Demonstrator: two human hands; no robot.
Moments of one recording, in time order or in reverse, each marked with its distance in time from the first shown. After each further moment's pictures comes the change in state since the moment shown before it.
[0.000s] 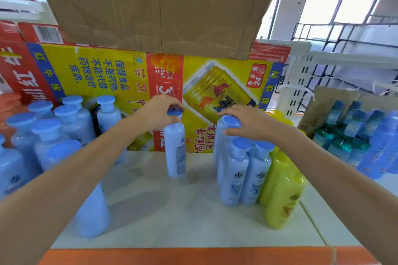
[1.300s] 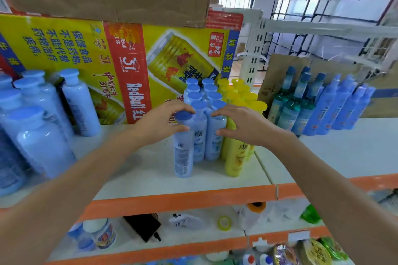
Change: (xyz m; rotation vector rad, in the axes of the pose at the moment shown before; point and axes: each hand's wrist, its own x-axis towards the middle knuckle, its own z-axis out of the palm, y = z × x) left_hand -0.065 0.095 0.072 -0.234 -0.077 0.159; right_hand -0.131 0.007 0.019 0.083 0.009 0.120
